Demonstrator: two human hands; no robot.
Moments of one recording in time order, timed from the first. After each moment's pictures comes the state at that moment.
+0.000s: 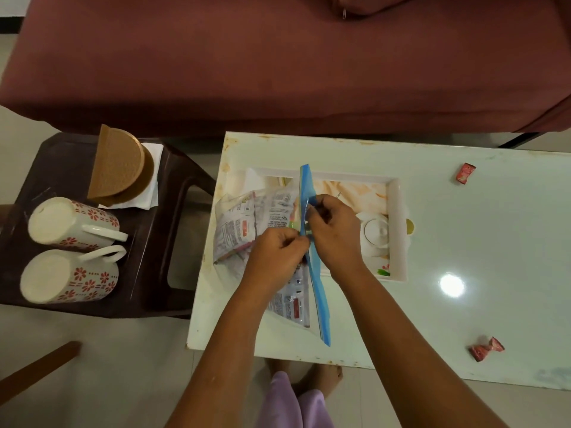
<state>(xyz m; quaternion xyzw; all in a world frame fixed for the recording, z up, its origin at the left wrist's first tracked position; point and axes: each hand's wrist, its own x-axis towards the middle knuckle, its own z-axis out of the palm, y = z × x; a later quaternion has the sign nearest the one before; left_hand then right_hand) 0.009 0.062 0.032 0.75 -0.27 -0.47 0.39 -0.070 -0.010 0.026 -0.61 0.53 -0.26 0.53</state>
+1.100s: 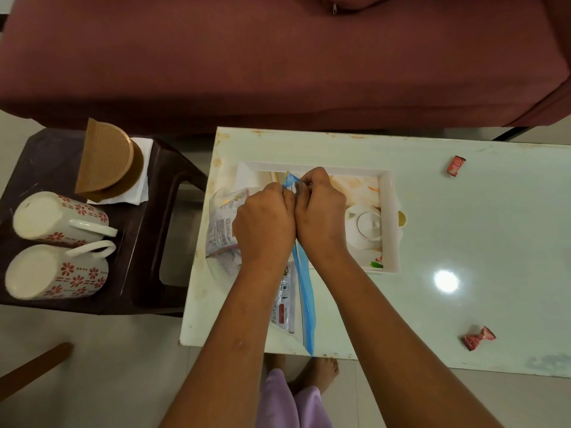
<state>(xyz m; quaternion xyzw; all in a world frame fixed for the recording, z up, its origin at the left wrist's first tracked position) 0.001 0.031 0.045 0.89 -0.38 -0.12 0.23 -0.055 -0.010 0.037 -0.70 0.53 -0.26 0.39</state>
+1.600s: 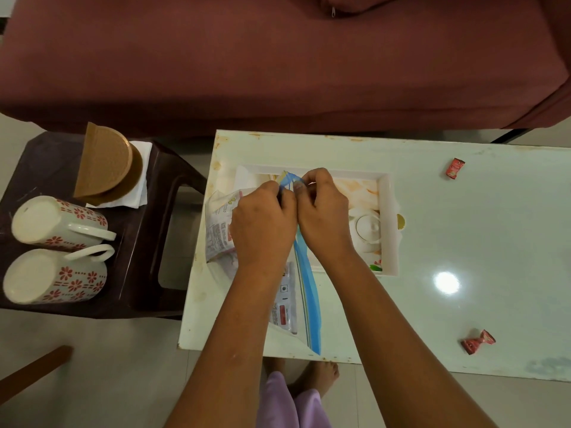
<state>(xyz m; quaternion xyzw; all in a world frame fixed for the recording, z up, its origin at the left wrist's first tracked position) 0.001 0.030 0.057 0.88 -0.36 -0.11 0.30 -0.061 -0.017 0.043 -0.68 0.52 -0.26 0.45</state>
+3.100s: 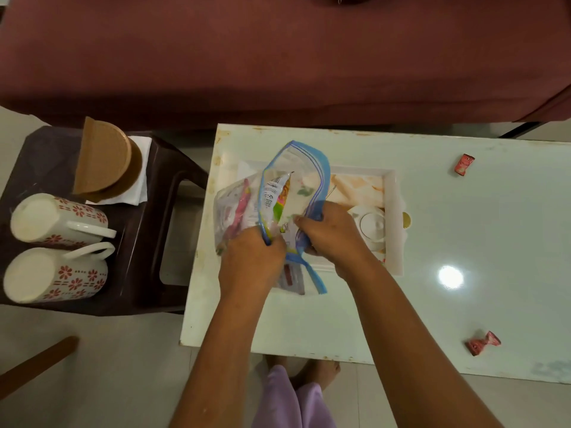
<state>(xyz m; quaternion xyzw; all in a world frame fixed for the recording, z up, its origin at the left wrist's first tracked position) 0.006 0.065 0.047 0.89 -0.24 -0.31 0.23 -0.081 -0.021 0.032 -0.54 0.57 -0.09 0.61</state>
